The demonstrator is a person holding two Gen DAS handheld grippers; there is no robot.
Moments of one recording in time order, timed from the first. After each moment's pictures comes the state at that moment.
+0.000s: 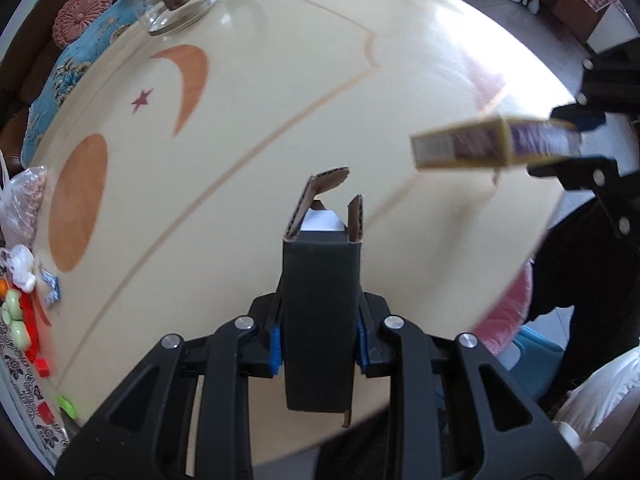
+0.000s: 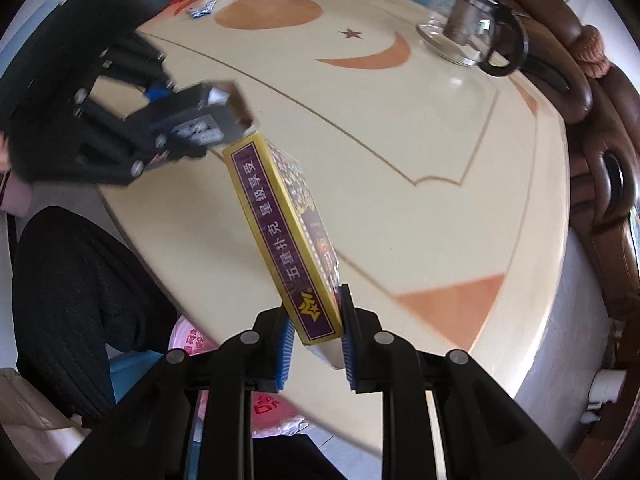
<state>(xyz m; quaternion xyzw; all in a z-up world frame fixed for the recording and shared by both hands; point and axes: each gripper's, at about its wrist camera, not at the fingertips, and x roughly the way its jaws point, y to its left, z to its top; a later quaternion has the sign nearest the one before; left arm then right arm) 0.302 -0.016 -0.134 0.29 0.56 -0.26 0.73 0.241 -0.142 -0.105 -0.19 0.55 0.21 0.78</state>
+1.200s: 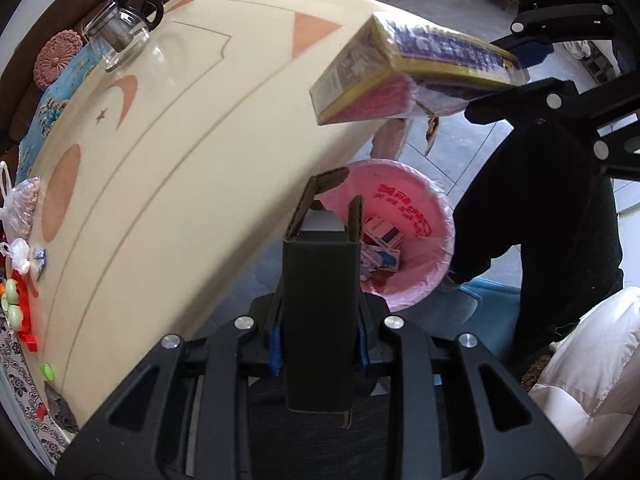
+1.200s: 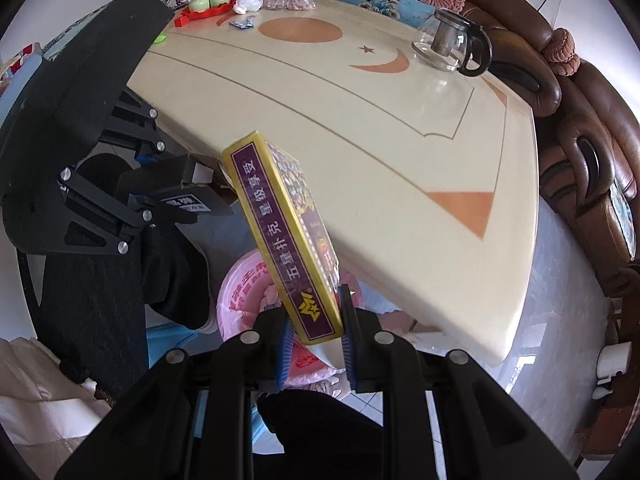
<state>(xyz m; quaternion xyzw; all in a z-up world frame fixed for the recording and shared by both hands) 0.111 -0.029 -0.119 0.32 0.52 -0.32 0.73 0.083 -0.151 -0.073 -0.18 0.52 0.19 0.81</state>
